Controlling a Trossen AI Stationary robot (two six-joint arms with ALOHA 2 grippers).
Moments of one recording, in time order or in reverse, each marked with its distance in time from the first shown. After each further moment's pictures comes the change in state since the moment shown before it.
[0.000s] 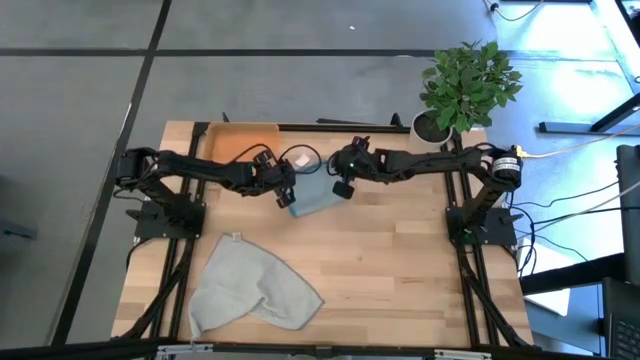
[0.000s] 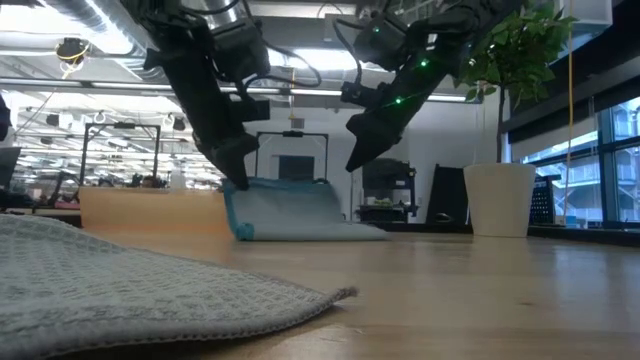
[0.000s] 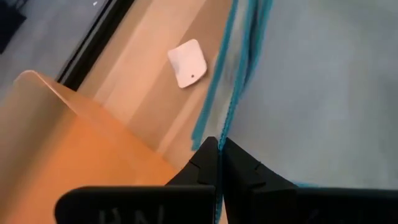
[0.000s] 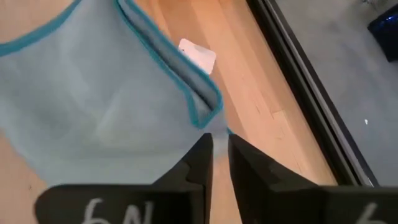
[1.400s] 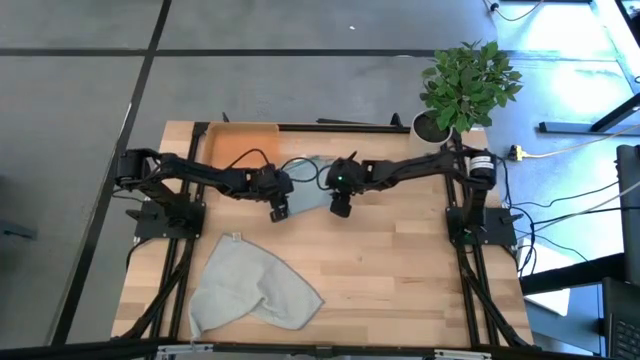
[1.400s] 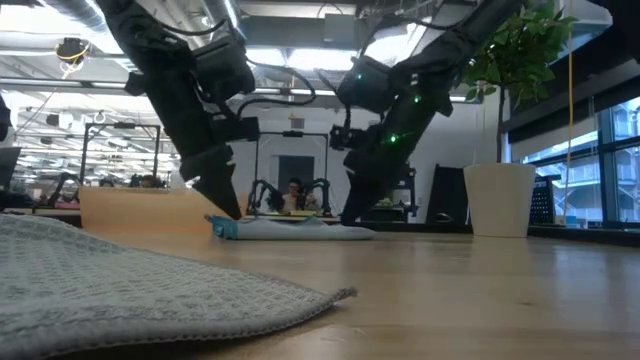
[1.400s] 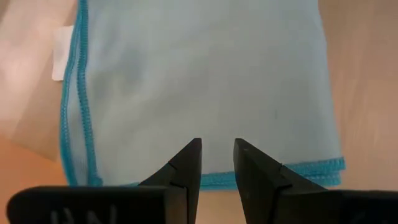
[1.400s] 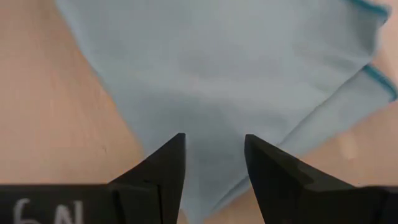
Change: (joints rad) left arm 0.001 0.000 -0.156 0.194 0.288 0.149; right arm 0.021 0.187 0.000 -0.001 -0.248 0.107
